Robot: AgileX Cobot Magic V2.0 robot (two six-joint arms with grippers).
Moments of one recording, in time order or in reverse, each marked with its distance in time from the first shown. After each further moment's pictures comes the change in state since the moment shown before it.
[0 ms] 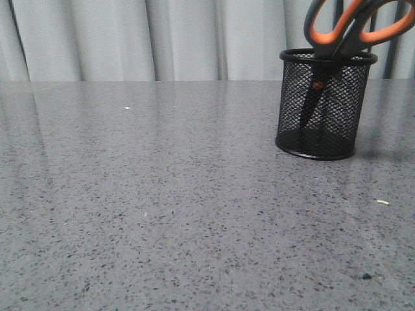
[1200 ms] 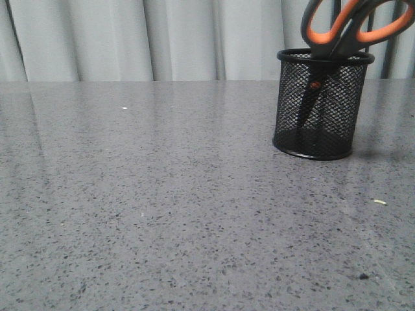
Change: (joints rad) left arm 0.000 0.000 0.000 0.000 0.002 0.000; right arm -0.325 -0.002 0.359 -0.267 -0.328 0.273
